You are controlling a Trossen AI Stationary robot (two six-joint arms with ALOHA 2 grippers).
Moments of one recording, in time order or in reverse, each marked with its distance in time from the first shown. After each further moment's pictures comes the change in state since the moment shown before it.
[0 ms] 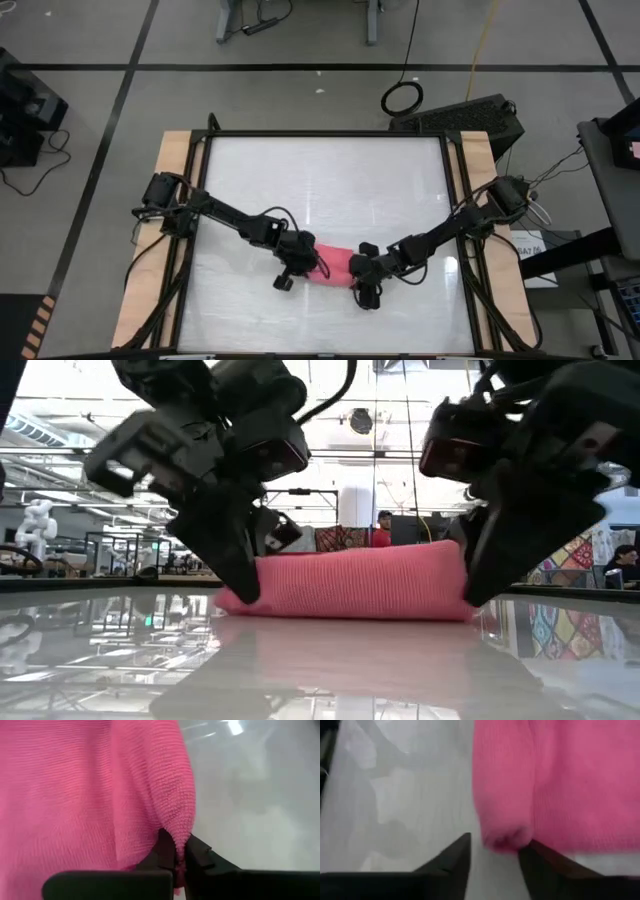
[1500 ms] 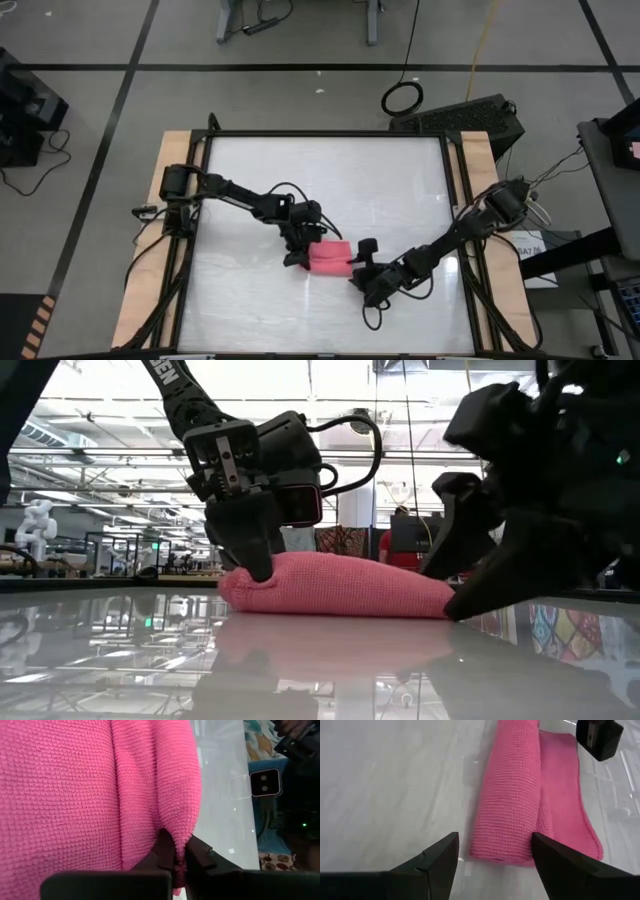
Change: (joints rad) left arm 0.224 0.124 0.003 0.004 0.478 -0.319; right arm 0.104 0.046 0.002 0.005 0.467 -0.451
